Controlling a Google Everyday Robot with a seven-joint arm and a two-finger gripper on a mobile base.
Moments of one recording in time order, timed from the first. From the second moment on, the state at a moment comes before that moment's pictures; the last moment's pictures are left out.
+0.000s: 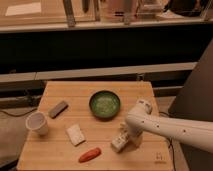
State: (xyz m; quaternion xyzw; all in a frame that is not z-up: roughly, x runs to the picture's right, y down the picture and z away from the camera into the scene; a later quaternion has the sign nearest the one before) arm 0.140 0.264 0.795 -0.29 -0.09 -0.27 0.91
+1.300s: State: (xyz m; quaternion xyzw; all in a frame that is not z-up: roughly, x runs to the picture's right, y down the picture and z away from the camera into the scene) arm 0.140 0.217 0.795 -0.27 -0.08 -0.26 0.92
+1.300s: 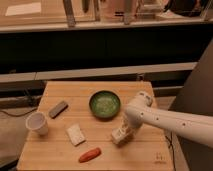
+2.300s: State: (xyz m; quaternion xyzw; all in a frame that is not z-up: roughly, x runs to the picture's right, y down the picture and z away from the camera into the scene) arm 0.116 0.137 0.806 -0.25 -0.06 -0.28 0.93
